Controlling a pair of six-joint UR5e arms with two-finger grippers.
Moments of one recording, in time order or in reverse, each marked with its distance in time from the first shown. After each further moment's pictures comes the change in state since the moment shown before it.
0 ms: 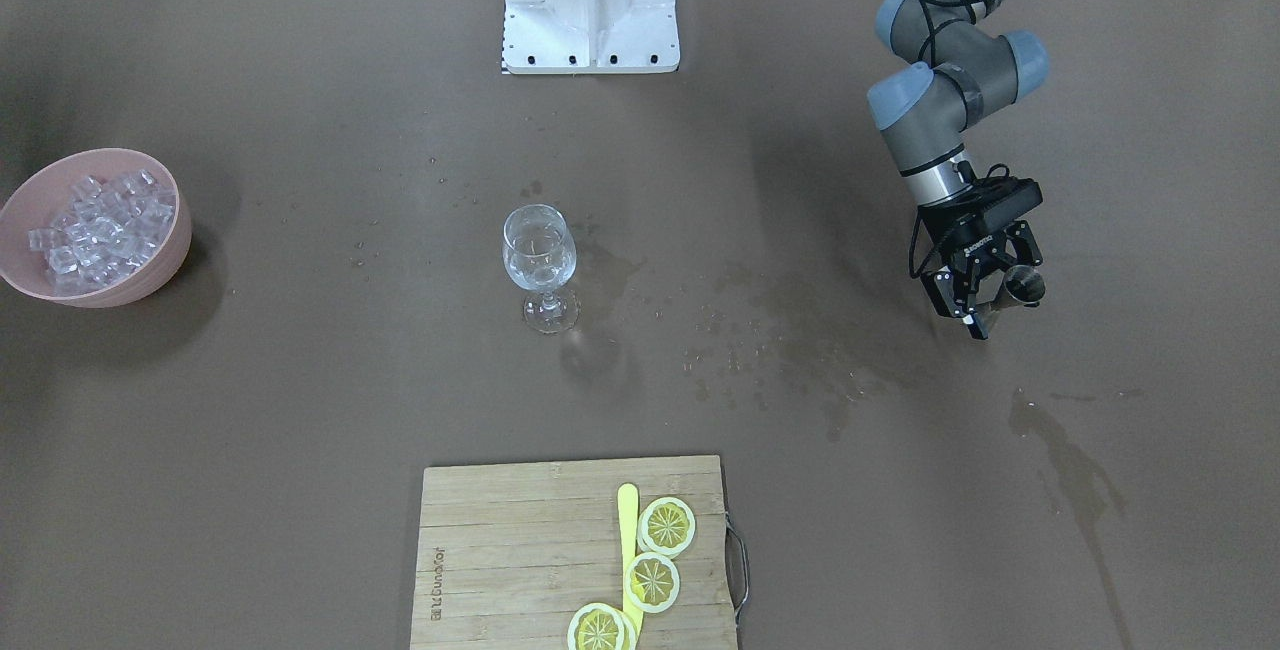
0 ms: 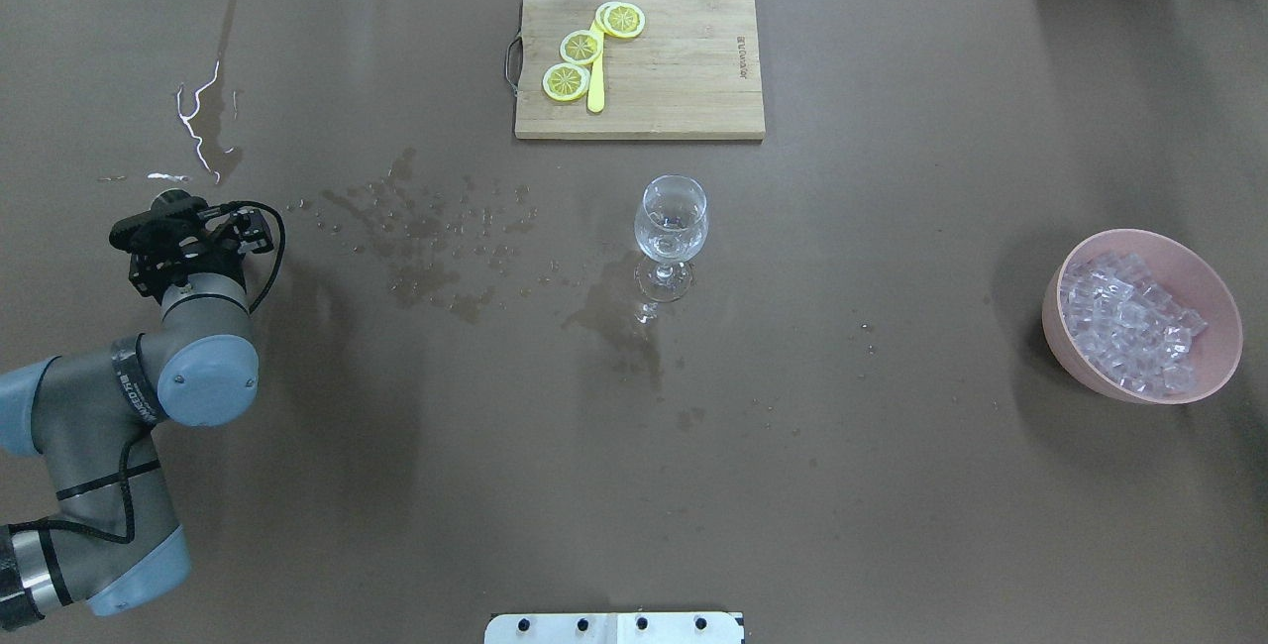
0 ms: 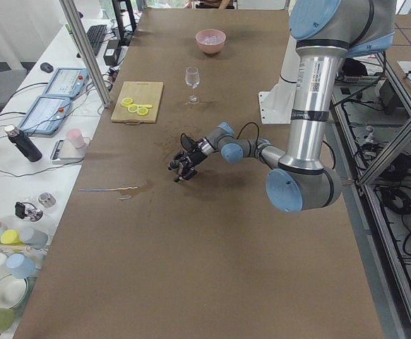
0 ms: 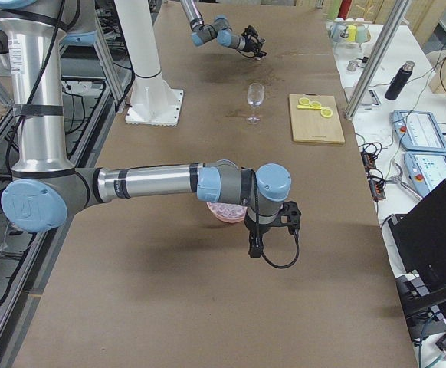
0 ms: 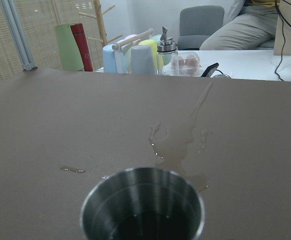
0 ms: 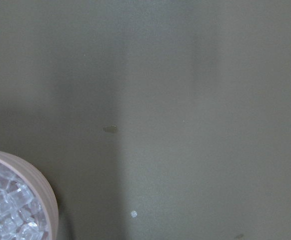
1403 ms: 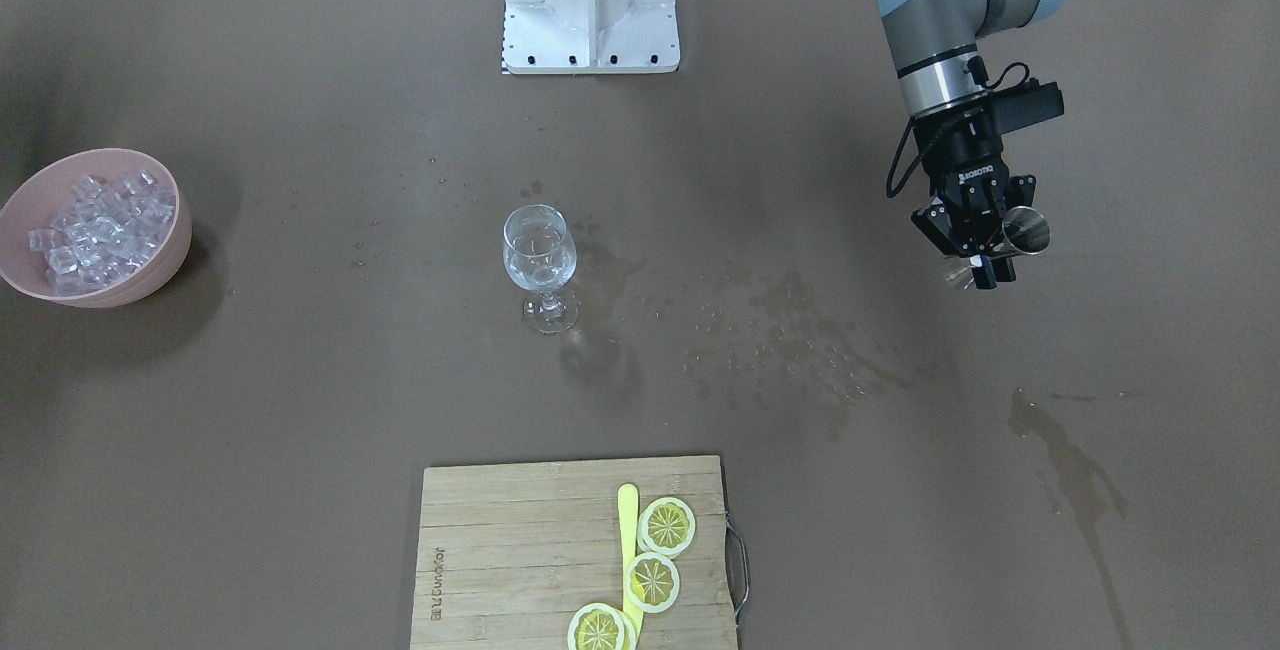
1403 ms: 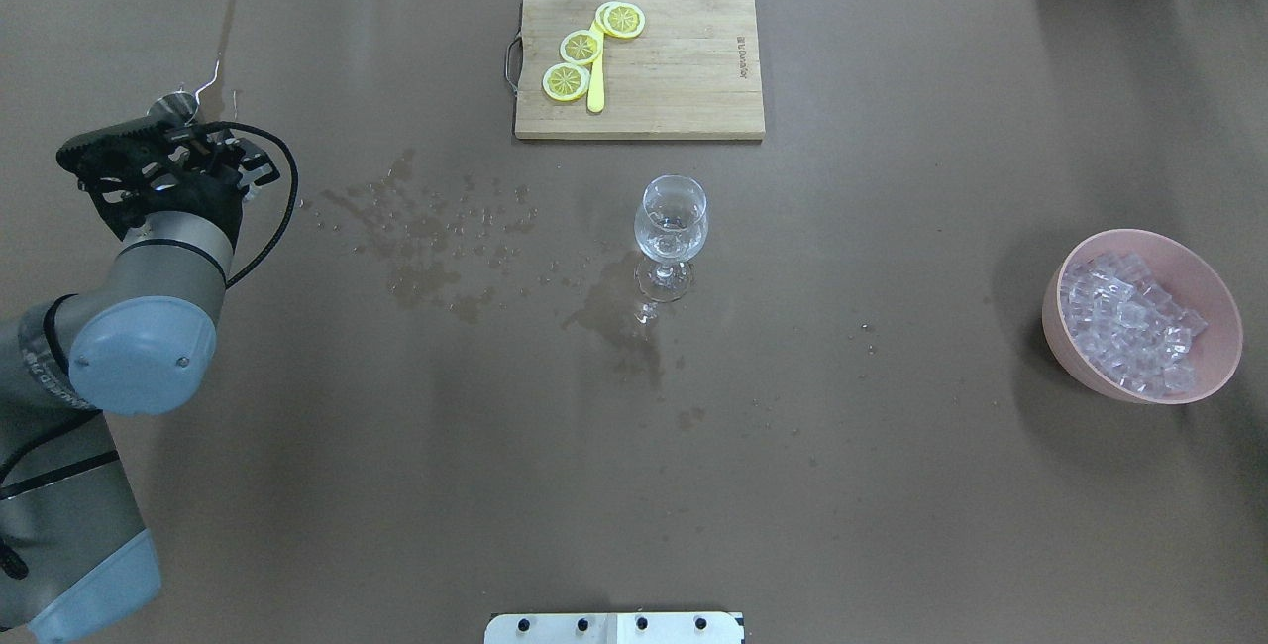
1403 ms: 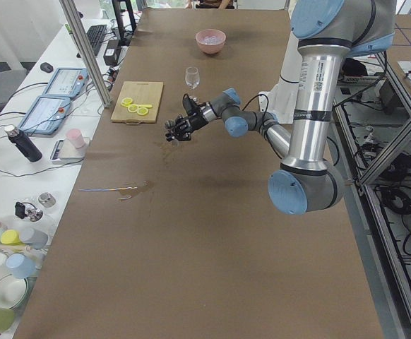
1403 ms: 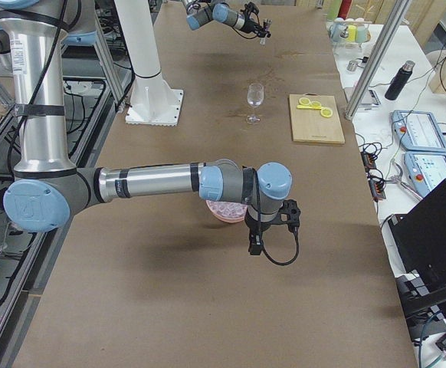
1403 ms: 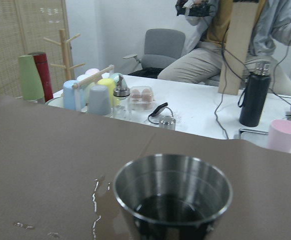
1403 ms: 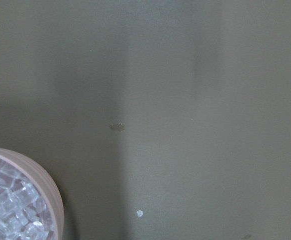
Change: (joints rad) left arm -0.041 -0.008 -0.359 0.016 0.004 0.198; right arm -0.021 0.002 0.001 -0.001 0.004 0.007
